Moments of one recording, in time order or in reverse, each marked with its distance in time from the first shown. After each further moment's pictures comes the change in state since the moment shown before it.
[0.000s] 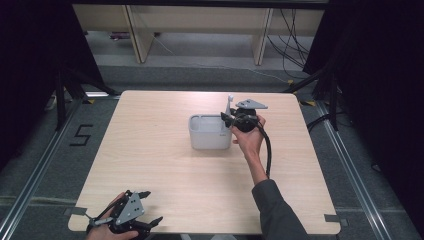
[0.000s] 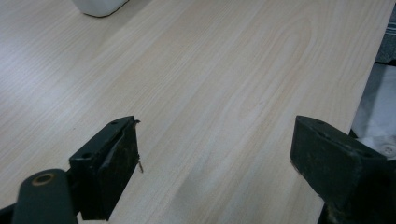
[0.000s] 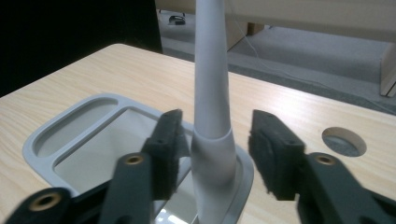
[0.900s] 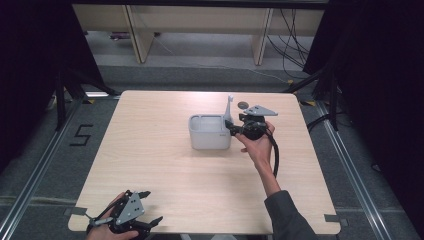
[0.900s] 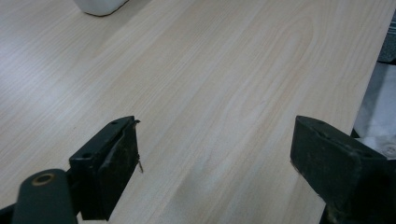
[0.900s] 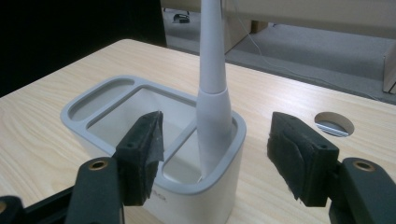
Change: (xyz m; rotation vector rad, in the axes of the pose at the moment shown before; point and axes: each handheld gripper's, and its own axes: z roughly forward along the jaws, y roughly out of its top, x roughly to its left) left arm 0.001 0.000 0.000 -0.005 0.023 0.017; right arm -0.002 -0.010 -0.035 0.007 0.021 -0.013
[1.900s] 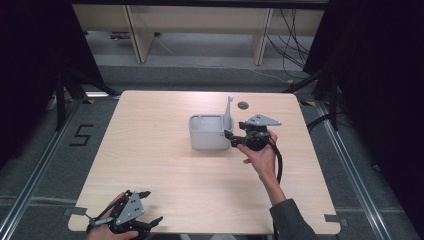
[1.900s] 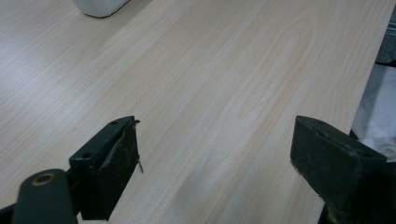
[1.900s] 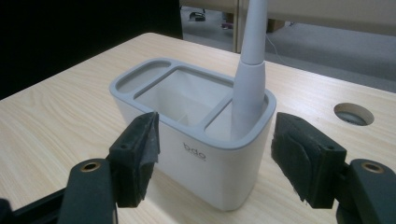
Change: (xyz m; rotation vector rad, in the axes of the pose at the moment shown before) left arm 0.001 0.001 -0.002 0.011 -0.009 0.011; right arm 0.016 -0.015 -0.025 -0.009 0.052 -0.025
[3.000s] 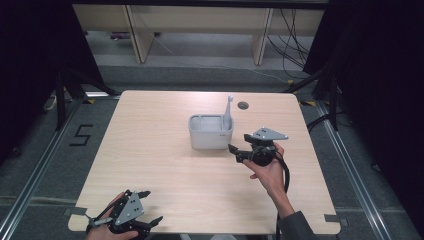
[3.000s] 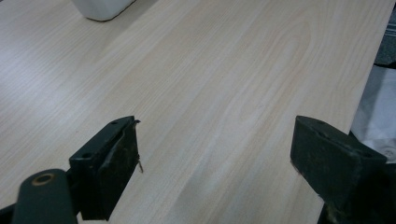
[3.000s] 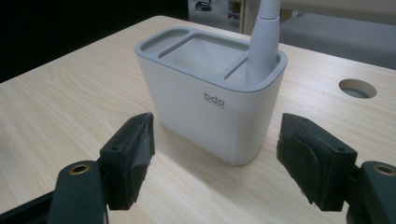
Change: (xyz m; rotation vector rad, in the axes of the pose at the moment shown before) left arm -0.001 0.001 -0.001 -0.015 0.007 0.000; right arm 0.012 -0.025 -0.032 0.032 0.022 -0.022
